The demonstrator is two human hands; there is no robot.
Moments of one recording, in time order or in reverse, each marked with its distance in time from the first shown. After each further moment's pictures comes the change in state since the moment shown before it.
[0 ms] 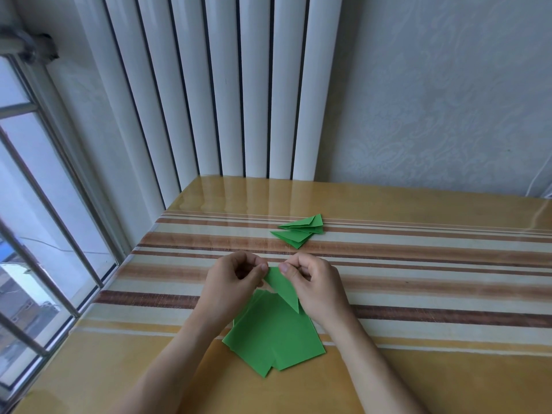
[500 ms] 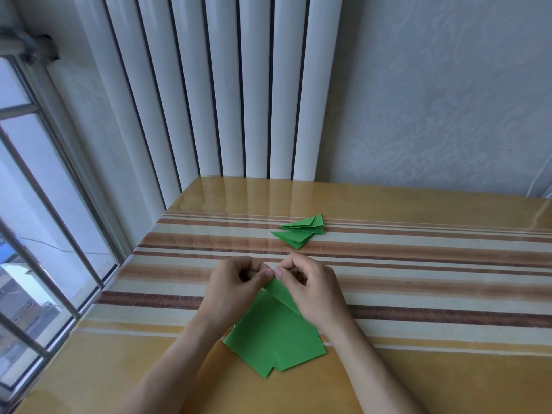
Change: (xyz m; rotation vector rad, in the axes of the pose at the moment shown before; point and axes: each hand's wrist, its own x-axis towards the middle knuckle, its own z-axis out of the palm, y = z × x) left_hand -0.001 0.002 0.001 0.047 -0.024 0.005; right_hand -0.002 -0.003 0.003 -0.070 -0.021 -0.094
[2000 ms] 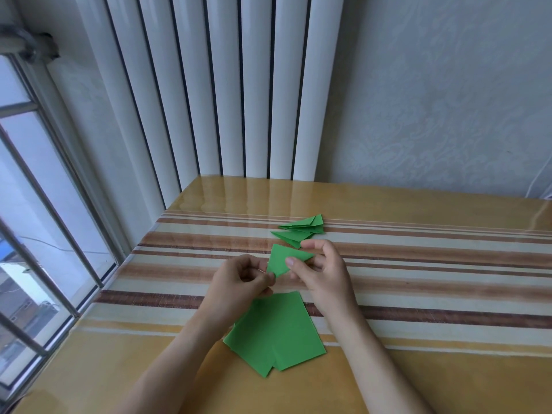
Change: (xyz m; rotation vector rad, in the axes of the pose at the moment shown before) left_hand 0.001 -0.004 0.002 -0.221 -0.067 -0.122; right_hand 0.007 -0.001 -0.007 0.477 0.153 0.275
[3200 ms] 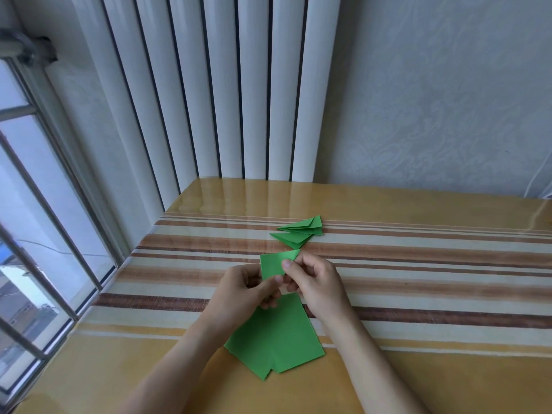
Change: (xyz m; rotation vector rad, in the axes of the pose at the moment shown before) left_hand -0.006 0.004 0.008 0.050 -0.110 0.029; right_hand -0.002 0.002 0.000 -0.181 -0.127 -0.035
